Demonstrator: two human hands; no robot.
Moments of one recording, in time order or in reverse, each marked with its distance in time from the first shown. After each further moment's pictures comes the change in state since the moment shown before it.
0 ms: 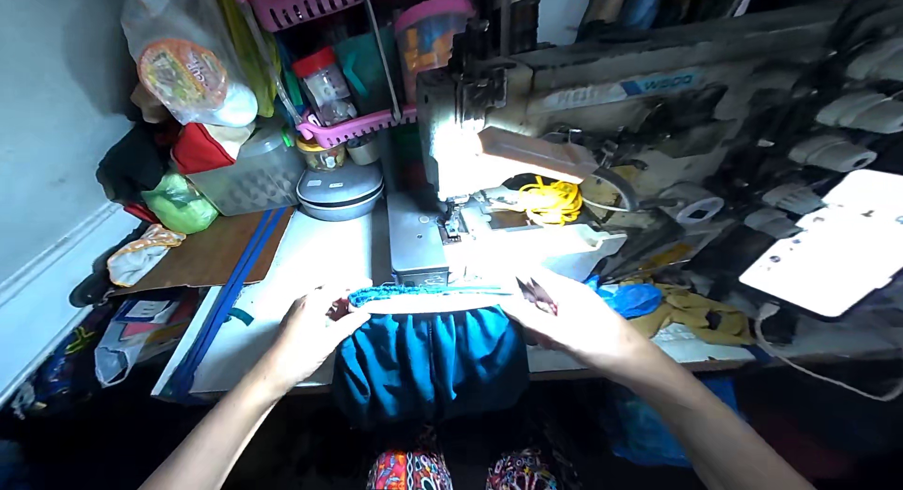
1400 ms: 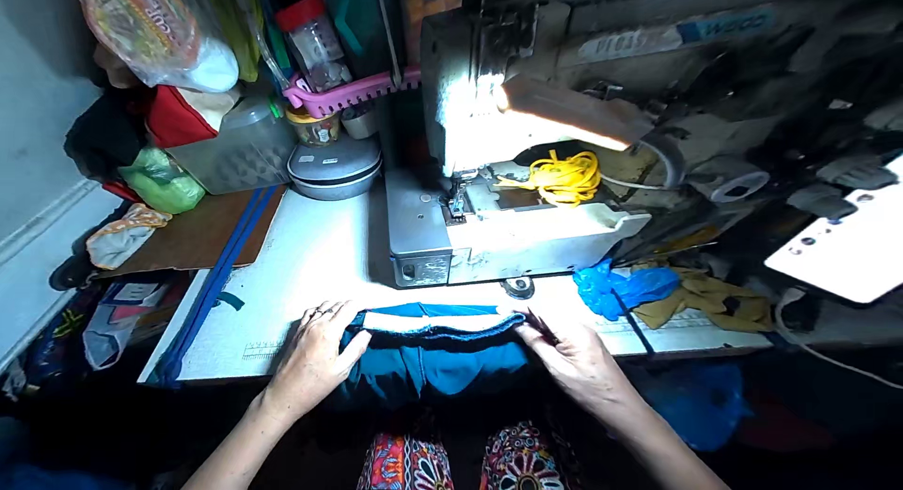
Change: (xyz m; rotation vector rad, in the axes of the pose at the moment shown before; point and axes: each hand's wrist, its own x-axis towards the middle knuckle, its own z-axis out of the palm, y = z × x) left_hand -0.027 -0.047 0.050 0.303 -0.002 0.145; right_hand -0.031 0.081 0.053 -0.080 0.282 -0.235
